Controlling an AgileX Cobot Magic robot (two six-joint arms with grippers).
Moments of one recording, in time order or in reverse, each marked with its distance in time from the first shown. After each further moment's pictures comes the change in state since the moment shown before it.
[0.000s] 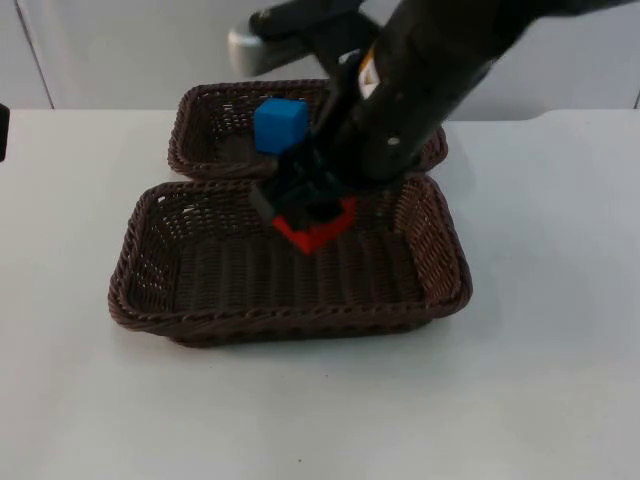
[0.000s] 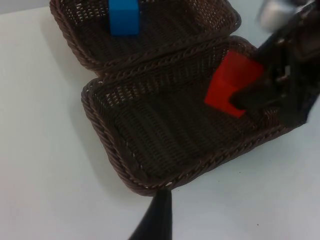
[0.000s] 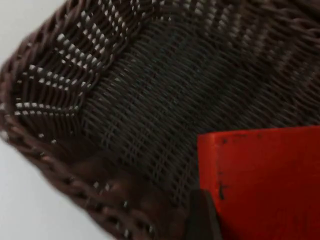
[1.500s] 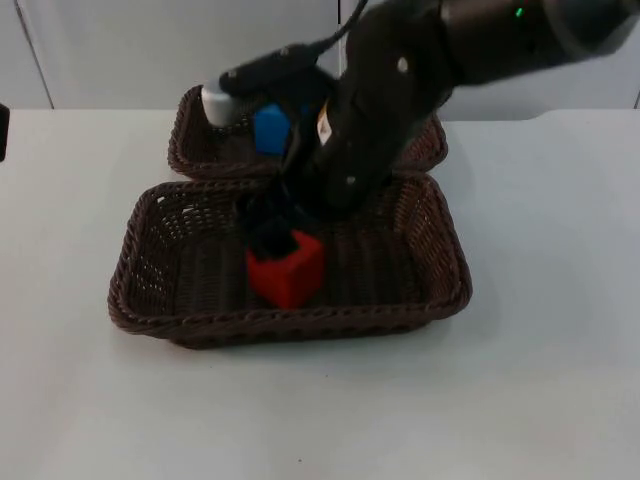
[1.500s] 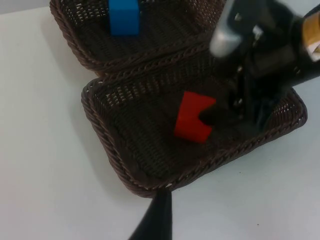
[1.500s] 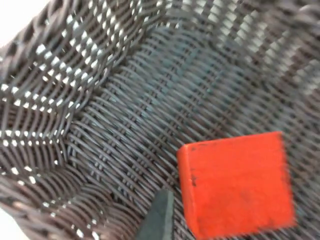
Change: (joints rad) right arm -0.003 0.103 -0.090 0.000 -0.024 -0.020; left arm 0.000 0.000 0.000 0.000 0.000 0.000
